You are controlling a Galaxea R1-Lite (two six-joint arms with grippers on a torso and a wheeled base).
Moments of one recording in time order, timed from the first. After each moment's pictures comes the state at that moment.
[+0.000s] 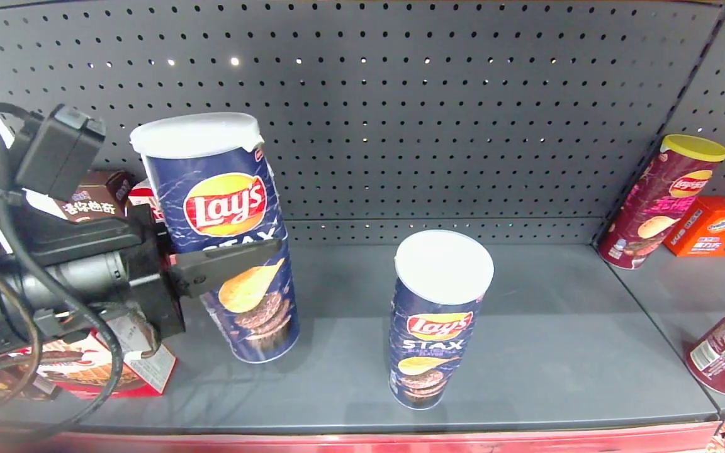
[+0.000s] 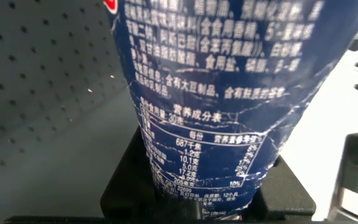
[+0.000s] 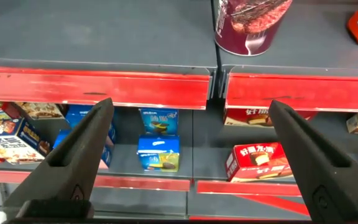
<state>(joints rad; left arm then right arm) -0.34 1.34 -0.69 -0.63 -0.62 0.02 0.11 0.09 0.00 0.00 -0.07 -0.01</state>
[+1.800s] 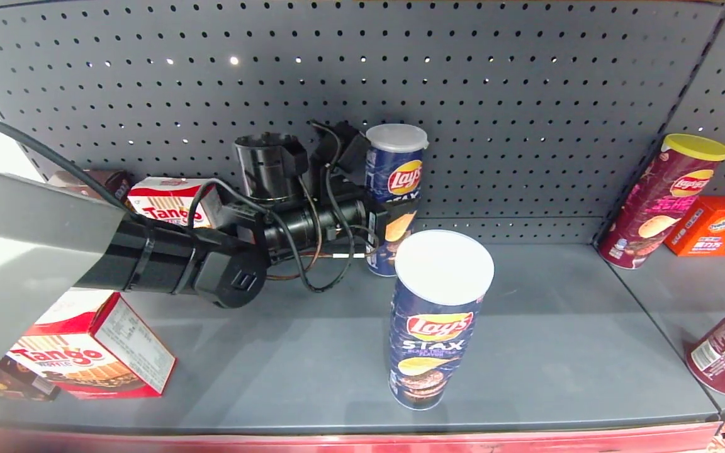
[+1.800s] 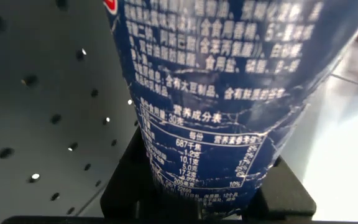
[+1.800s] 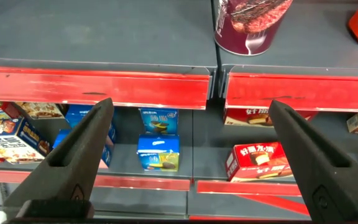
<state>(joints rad) -0.50 2.07 -1.34 -0.74 -0.47 0.09 0.11 0.10 0.00 0.00 -0.07 -0.01</state>
